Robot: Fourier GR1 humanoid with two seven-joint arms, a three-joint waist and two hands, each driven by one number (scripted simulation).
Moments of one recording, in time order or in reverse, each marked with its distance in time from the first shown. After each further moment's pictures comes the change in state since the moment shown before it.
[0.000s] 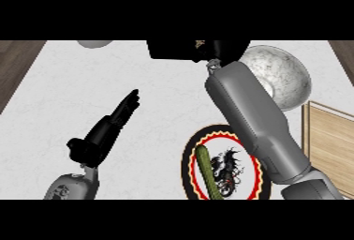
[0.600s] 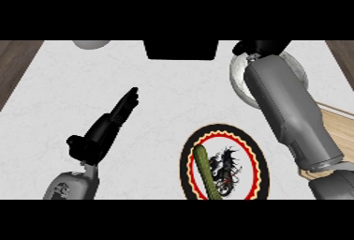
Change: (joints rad) left arm -0.014 -0.007 0.016 0.009 -0.004 -0.001 0.002; right arm 0.001 -0.154 -0.092 0.210 0.143 -0.111 -0.043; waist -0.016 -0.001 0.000
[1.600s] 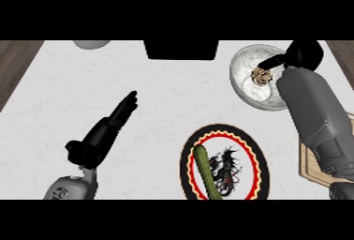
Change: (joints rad) left arm 0.032 -0.002 0.001 -0.014 -0.015 -0.014 -0.009; right arm 0.086 -0.097 -0.321 0.144 -0.367 -0.140 -0.403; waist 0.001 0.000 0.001
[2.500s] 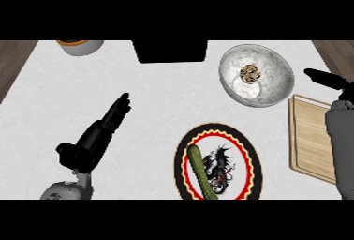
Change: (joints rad) left arm 0.041 -0.003 0.029 -0.032 0.005 0.012 0.018; right arm 0.428 -0.024 -0.131 -0.594 -0.260 -0.200 -0.059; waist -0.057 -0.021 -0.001
